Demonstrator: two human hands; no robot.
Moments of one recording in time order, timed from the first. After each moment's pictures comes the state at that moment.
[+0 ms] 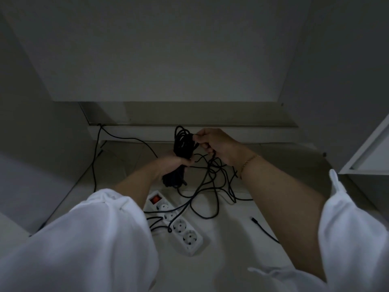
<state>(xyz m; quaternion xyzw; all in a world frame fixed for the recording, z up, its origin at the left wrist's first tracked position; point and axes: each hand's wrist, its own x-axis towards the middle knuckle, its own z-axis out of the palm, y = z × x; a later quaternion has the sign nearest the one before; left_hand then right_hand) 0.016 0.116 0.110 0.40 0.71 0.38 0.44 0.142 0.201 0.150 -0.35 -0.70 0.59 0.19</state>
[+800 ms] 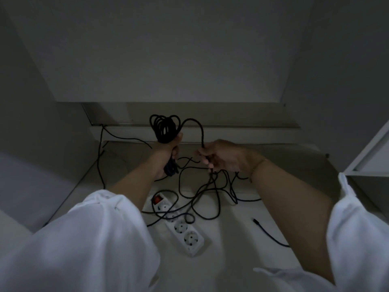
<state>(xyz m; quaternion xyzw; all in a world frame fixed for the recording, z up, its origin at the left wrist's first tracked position) 0.006 0.122 0.113 0.28 0.61 0.63 0.39 0.157 0.208 0.136 -0.31 -0.68 0.67 0.04</state>
